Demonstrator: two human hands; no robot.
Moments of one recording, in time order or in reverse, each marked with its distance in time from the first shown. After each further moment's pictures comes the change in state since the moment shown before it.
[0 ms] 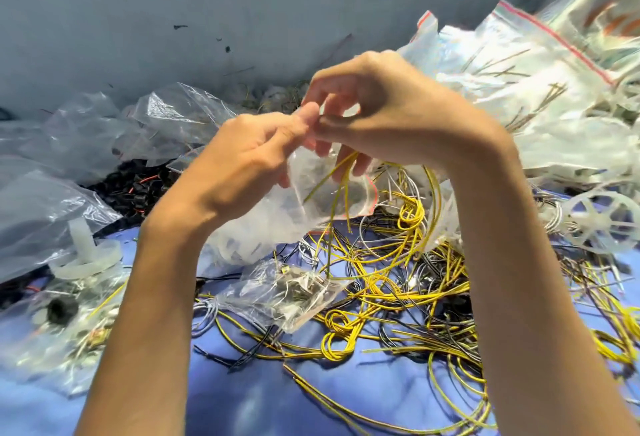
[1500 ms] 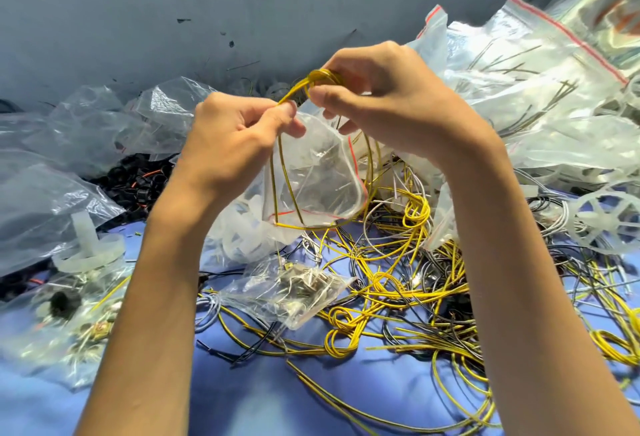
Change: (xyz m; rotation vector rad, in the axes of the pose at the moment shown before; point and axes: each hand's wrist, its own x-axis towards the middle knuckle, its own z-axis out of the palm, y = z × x) left_hand 0.004 -0.012 -0.002 -0.004 0.271 -0.006; right_hand 0.014 0.011 0.006 -0.096 0.190 -0.013
